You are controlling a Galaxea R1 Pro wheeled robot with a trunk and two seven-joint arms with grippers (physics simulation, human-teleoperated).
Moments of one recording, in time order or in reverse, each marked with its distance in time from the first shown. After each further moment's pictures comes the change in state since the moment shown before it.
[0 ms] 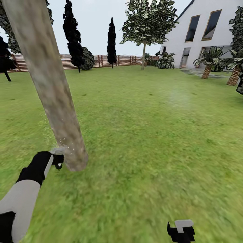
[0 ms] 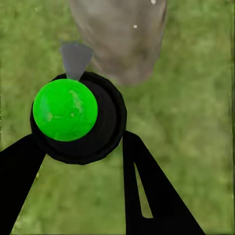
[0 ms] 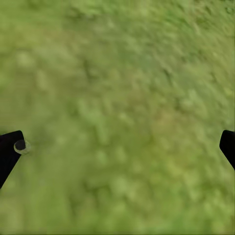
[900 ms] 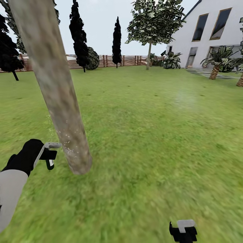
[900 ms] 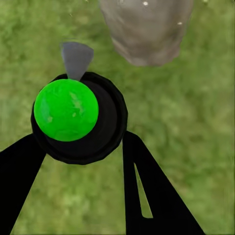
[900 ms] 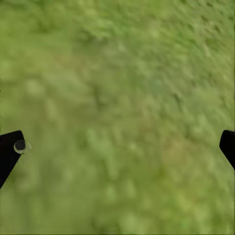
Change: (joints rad) left arm -0.096 0.144 -0.213 -0.021 -0.023 0.276 -0.187; right arm 0.000 -0.015 -0.002 -0.002 -0.002 0.000 -0.001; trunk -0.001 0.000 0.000
